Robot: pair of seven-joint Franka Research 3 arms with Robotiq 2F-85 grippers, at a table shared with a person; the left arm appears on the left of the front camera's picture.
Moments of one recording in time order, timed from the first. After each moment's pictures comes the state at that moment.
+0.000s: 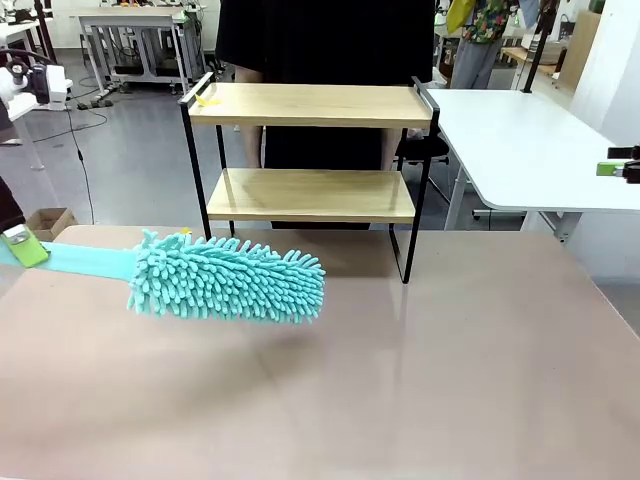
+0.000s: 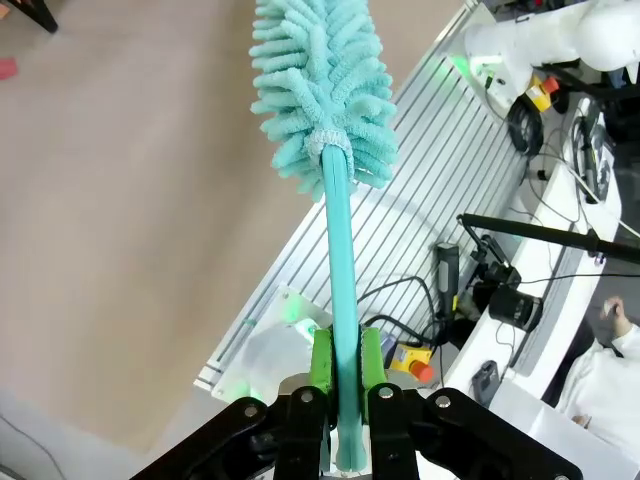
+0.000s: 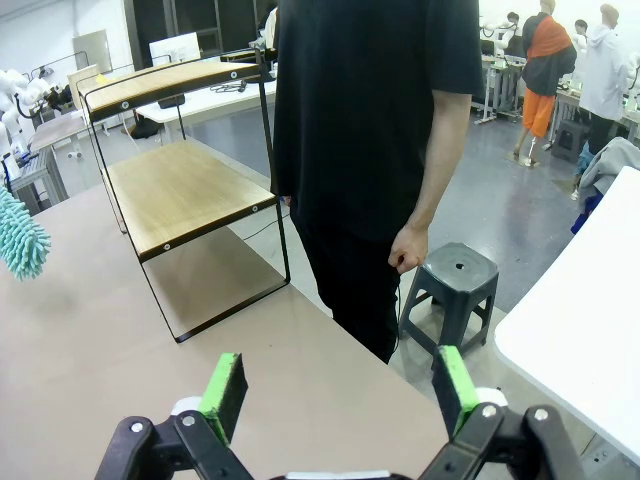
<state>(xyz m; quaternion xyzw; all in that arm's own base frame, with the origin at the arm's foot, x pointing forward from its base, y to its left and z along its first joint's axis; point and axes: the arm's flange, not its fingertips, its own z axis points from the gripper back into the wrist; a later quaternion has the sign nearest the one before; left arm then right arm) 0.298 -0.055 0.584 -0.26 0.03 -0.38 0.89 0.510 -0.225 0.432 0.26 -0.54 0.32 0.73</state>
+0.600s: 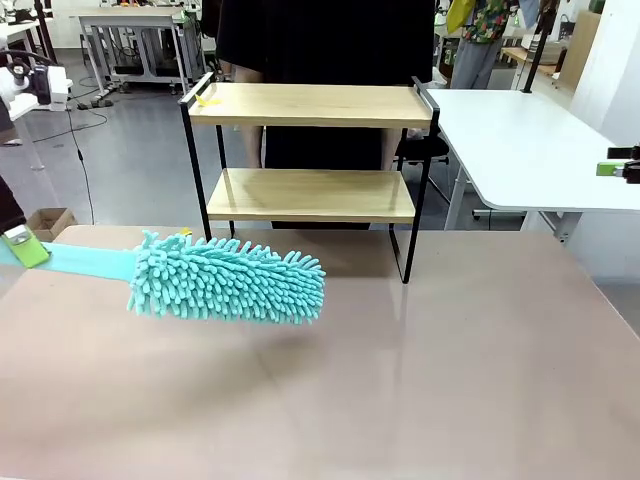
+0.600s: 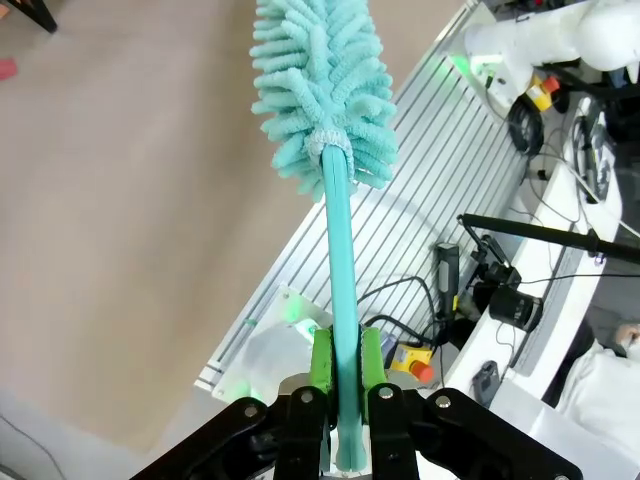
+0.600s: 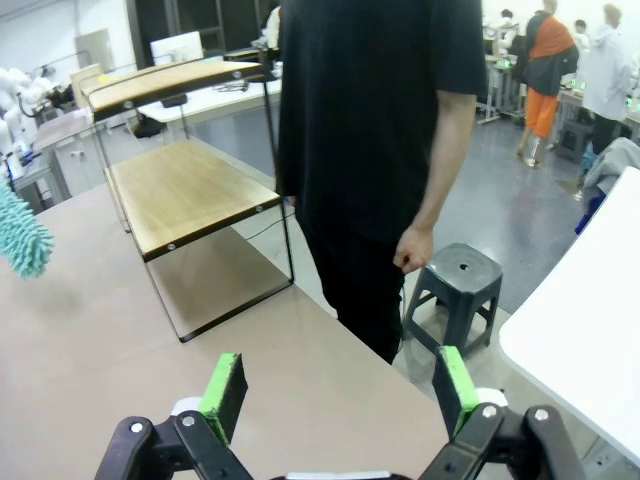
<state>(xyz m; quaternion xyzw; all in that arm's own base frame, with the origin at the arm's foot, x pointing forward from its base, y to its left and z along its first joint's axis) 0.299 -0.054 0.584 -0.26 0.03 -0.38 0.89 0.509 -0.220 0.438 0.27 -0.54 0.33 0.73</state>
